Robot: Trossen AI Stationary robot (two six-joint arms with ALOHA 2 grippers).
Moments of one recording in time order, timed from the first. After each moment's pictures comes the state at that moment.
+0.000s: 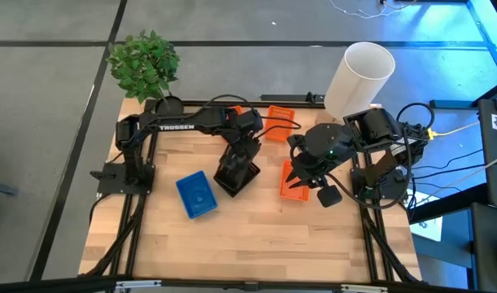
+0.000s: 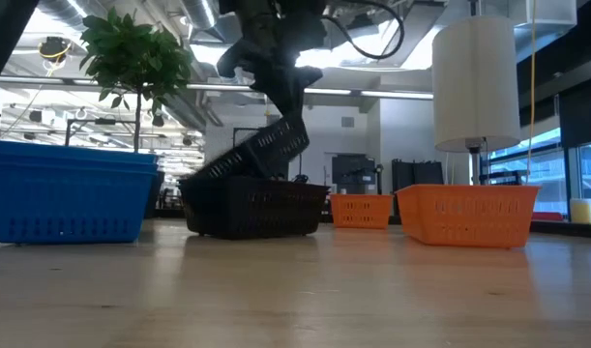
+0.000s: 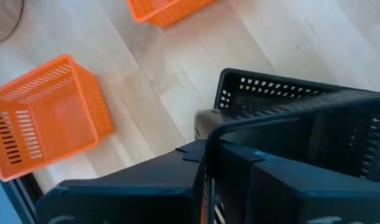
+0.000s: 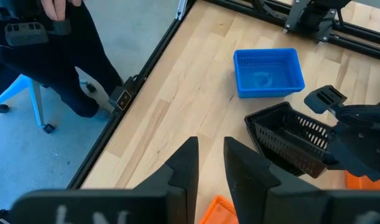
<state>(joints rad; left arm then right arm) 0.21 1.84 1.65 -0.88 0.07 0.79 0.25 1.72 2.35 -1.46 -0.15 -0.13</state>
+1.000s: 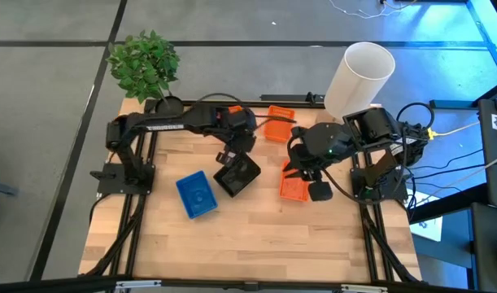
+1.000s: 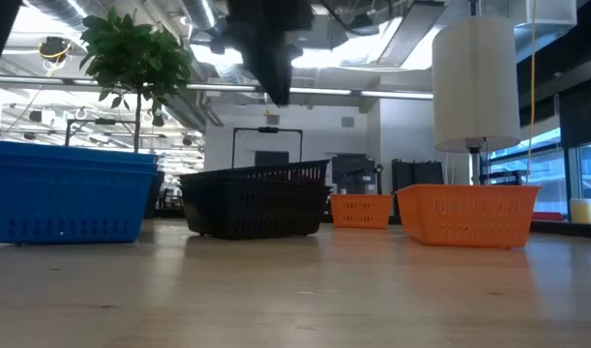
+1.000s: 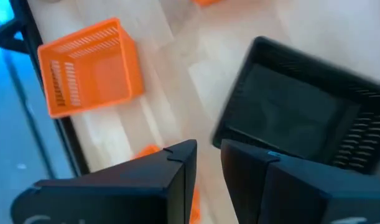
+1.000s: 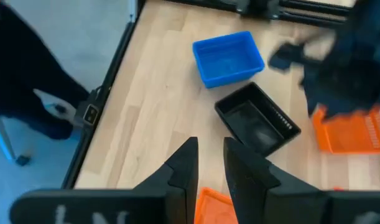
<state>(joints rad) 0.19 1.74 1.65 -0.94 -0.09 0.65 0.25 1.72 2.35 -1.47 0.00 0.03</state>
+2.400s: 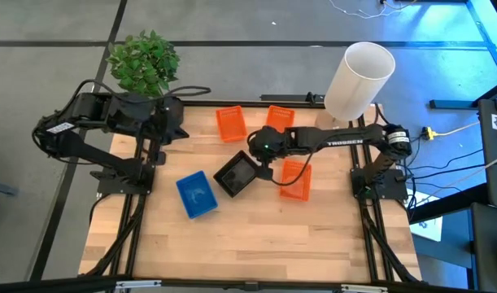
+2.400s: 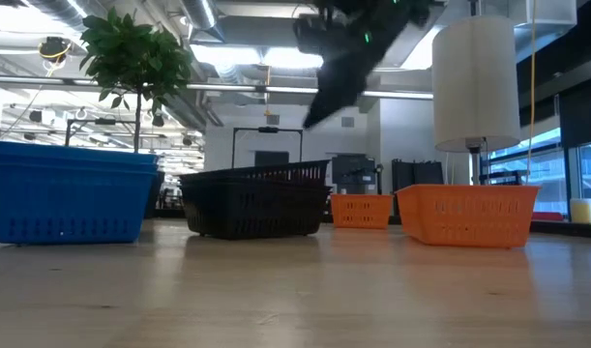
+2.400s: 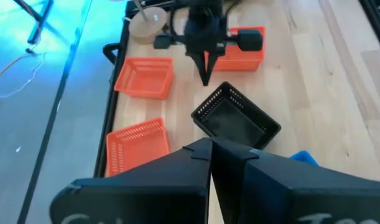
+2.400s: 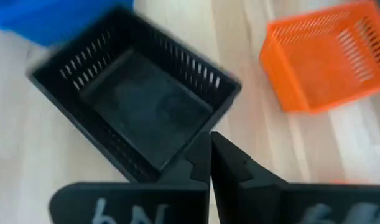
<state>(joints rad) 0.00 1.09 1.65 -1.20 -0.20 0.16 -0.08 1.74 1.34 -0.50 0.10 -0.03</state>
